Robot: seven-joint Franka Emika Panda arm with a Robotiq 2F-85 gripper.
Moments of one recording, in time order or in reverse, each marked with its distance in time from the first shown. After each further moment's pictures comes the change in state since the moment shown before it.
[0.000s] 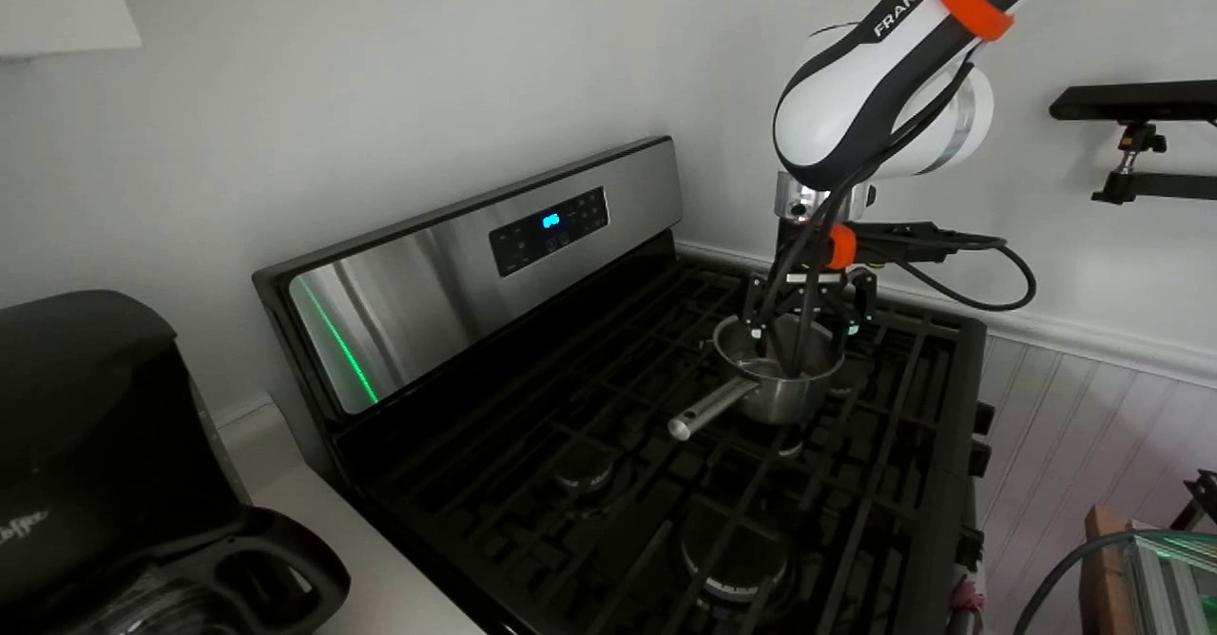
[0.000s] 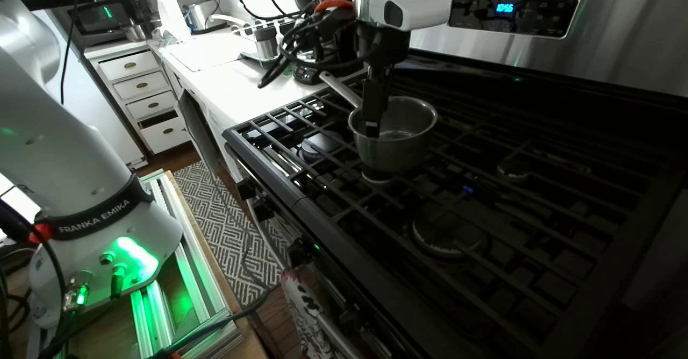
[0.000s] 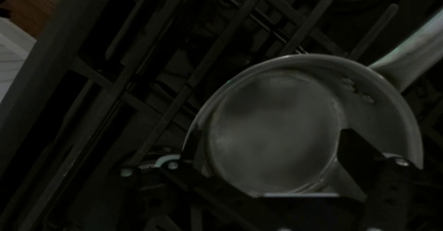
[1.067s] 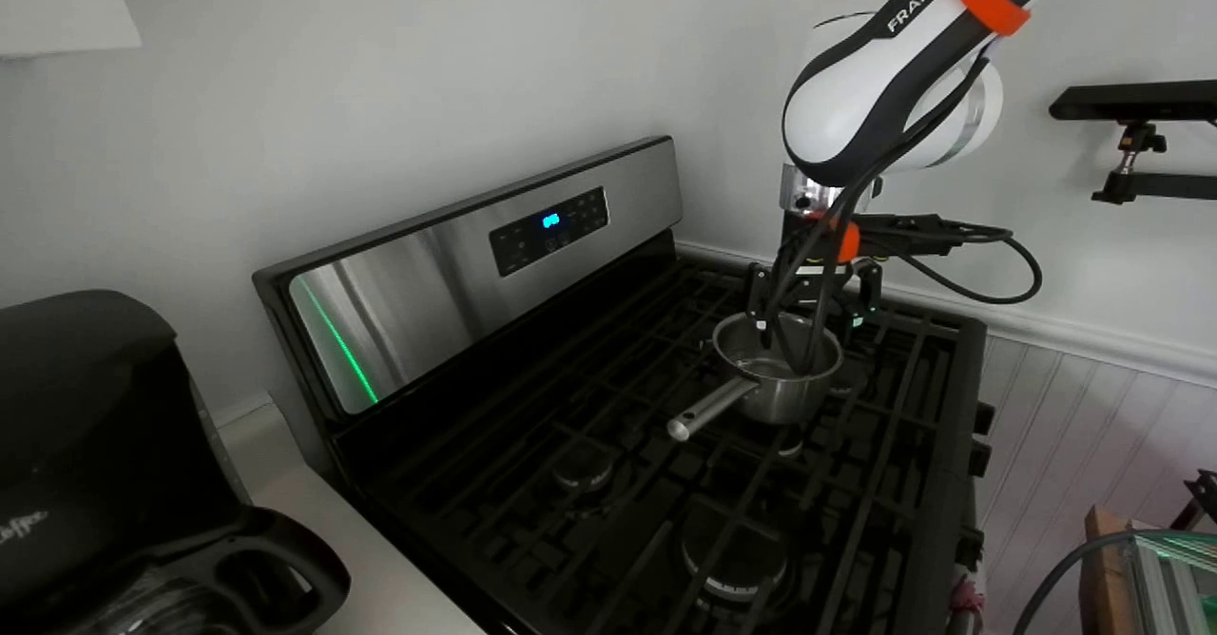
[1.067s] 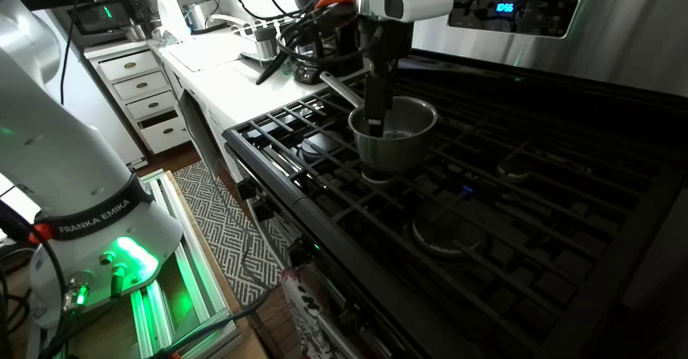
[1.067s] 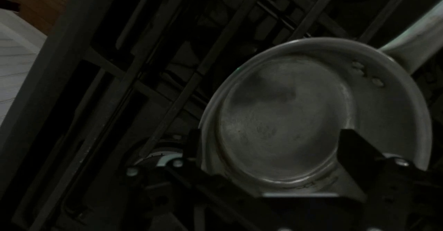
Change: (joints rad) arm -0.008 -0.018 -0.005 -0.004 -0.050 0.008 0.044
